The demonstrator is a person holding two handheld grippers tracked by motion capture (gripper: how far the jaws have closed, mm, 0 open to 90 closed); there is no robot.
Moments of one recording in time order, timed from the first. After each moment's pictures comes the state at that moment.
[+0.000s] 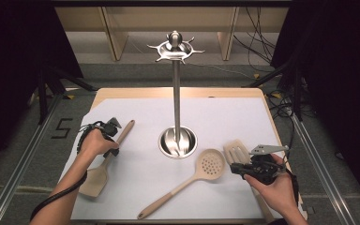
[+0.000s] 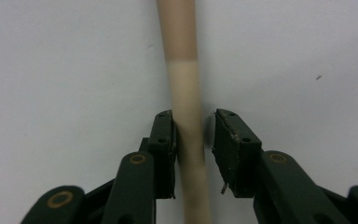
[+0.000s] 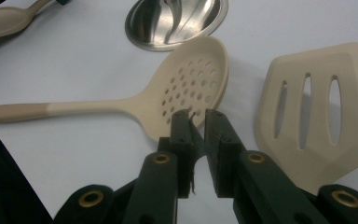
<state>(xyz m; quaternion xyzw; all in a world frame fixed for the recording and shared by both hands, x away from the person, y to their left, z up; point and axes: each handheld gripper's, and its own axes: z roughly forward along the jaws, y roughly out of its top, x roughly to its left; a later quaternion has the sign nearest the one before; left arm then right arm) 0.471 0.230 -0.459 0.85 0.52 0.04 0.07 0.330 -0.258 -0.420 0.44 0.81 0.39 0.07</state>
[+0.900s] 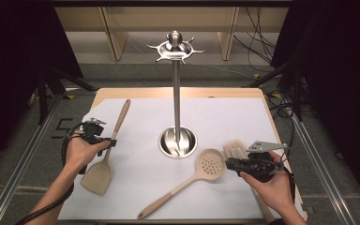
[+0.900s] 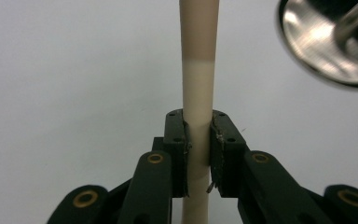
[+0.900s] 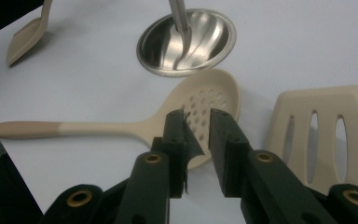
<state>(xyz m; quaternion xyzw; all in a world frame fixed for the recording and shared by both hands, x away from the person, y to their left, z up) 0.418 0.253 -0.424 0.78 0.52 0.13 0.33 0.331 -0.246 -0.407 0.42 0.80 0.41 0.09</state>
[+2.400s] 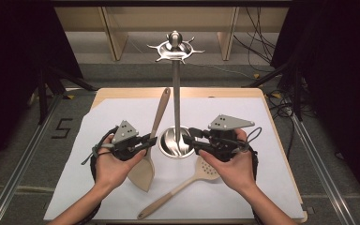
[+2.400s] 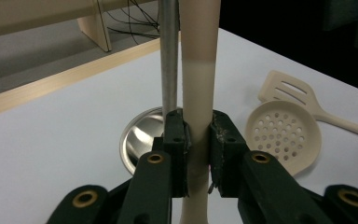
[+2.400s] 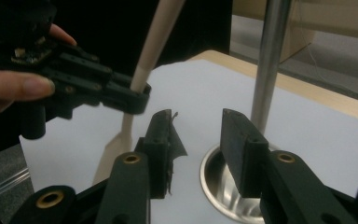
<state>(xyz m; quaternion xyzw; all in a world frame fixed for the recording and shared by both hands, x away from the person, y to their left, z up) 0.349 0.134 -0.367 0.76 0.37 0.20 0.49 0.349 -0.136 -0.332 0.32 0.77 0.54 0.12</state>
